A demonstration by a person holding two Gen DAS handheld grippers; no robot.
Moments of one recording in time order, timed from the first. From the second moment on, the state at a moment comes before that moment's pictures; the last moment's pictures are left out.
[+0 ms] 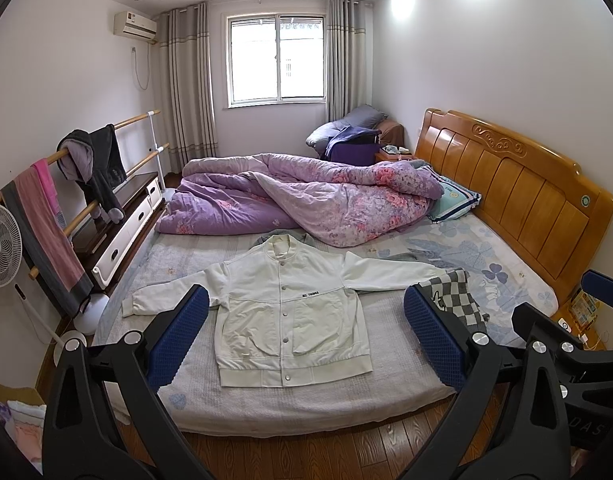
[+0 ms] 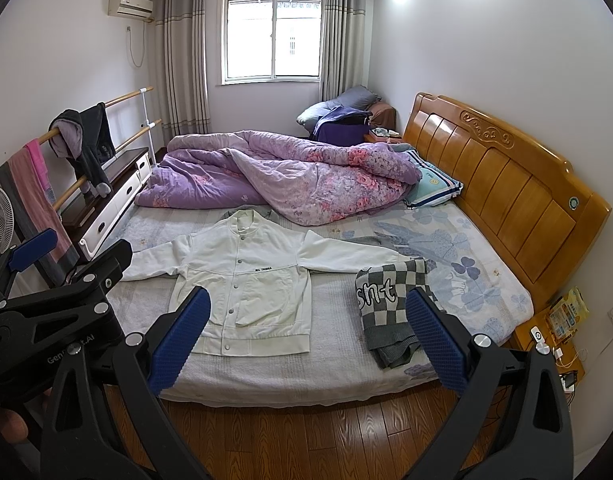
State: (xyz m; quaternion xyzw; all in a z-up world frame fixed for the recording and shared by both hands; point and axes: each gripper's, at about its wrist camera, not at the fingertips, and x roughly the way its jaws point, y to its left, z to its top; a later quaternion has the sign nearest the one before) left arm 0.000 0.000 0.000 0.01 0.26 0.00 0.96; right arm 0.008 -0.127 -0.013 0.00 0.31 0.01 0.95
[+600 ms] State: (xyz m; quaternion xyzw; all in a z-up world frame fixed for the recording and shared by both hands) left arm 0.000 0.000 0.000 0.01 0.27 0.00 0.96; right arm 0.009 -0.129 -0.017 0.00 0.31 0.01 0.95
